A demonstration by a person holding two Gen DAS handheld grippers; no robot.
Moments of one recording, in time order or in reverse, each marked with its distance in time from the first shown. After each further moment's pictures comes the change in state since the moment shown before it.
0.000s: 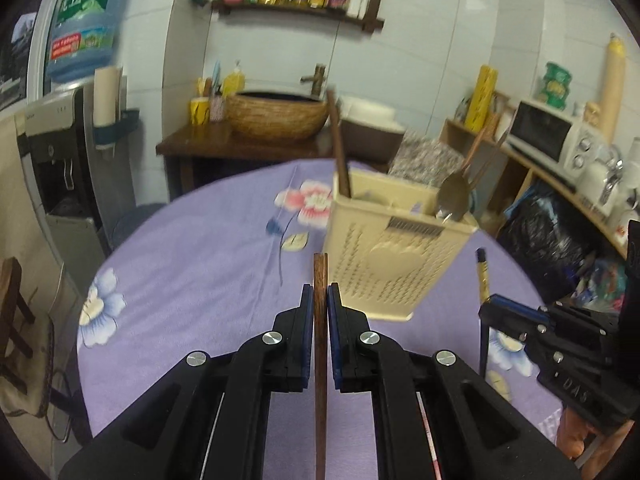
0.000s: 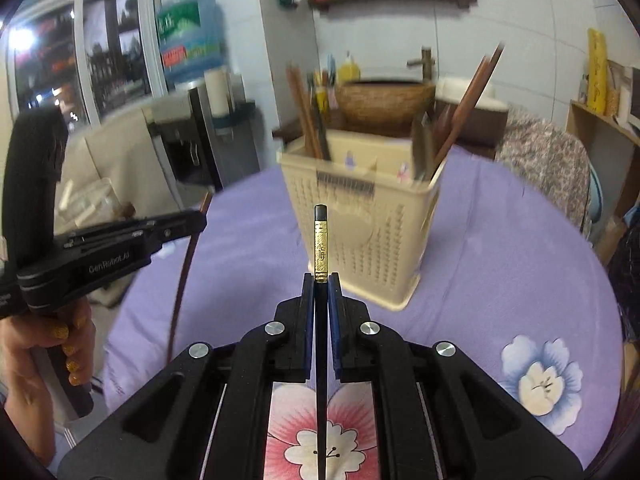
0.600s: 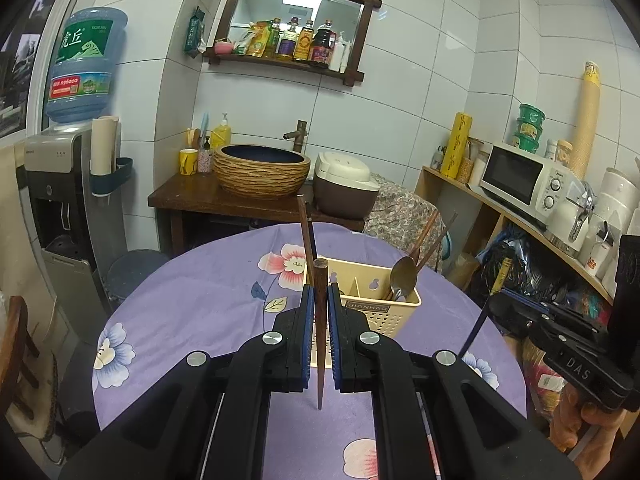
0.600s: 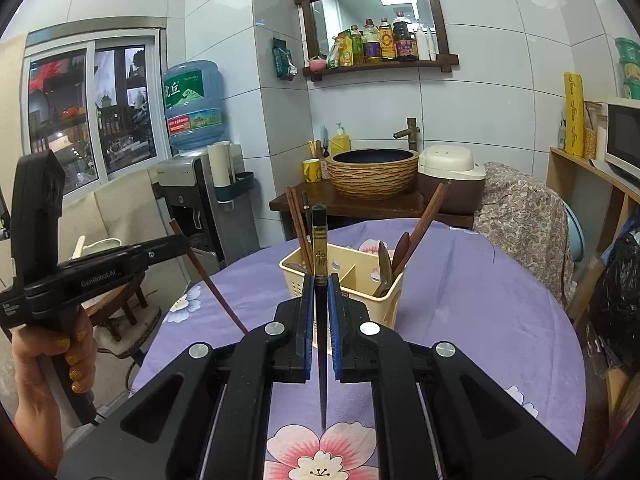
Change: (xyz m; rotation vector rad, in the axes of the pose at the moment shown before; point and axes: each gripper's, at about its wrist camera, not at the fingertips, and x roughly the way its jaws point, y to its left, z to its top) left arm -0.047 -0.008 0.040 0.003 -0.144 -0.058; right arm -0.055 0.001 0.049 -0.007 -0.157 -0.036
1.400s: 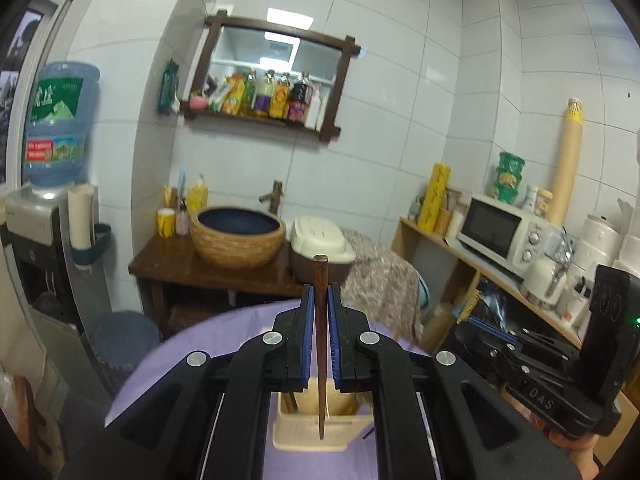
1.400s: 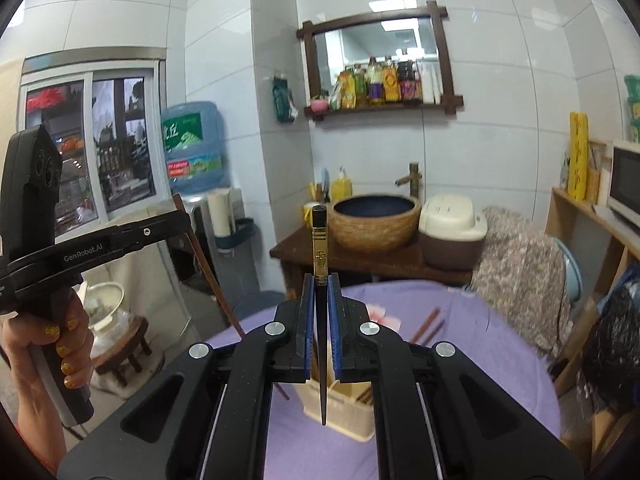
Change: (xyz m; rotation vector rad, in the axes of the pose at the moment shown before) left arm -0.024 -0.021 0.134 0.022 -0.152 -0.065; right arm -0.004 0.002 0.126 -0.016 -0.117 -0.020
